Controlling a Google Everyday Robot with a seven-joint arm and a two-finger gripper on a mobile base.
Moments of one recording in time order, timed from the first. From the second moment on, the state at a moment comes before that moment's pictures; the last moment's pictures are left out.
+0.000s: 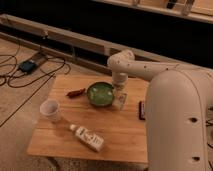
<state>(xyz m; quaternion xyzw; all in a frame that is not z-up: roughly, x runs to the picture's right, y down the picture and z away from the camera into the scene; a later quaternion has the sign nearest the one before) 0.075 0.031 0.855 -0.31 0.08 0.21 0.92</state>
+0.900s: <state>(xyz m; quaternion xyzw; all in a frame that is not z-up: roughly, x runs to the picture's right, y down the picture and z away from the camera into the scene) -0.006 -0.028 0.882 -0.27 0.00 0.14 0.95</state>
